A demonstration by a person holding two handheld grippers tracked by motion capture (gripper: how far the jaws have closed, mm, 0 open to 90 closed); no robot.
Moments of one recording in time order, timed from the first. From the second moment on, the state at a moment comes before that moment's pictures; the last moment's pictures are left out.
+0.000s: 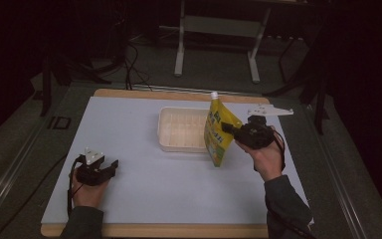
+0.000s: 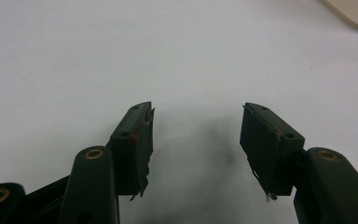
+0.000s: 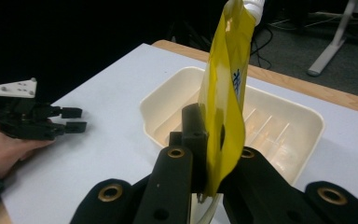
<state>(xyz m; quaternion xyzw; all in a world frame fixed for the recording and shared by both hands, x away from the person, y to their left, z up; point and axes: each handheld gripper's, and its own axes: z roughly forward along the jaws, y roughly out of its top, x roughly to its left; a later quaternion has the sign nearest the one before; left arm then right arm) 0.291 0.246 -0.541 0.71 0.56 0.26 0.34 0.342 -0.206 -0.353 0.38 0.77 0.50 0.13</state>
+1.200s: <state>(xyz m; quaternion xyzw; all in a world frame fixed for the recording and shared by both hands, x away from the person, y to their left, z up) 0.291 0.247 -0.541 0.71 0.56 0.26 0.34 0.381 -0.181 -0.356 0.42 0.74 0.49 0.20</state>
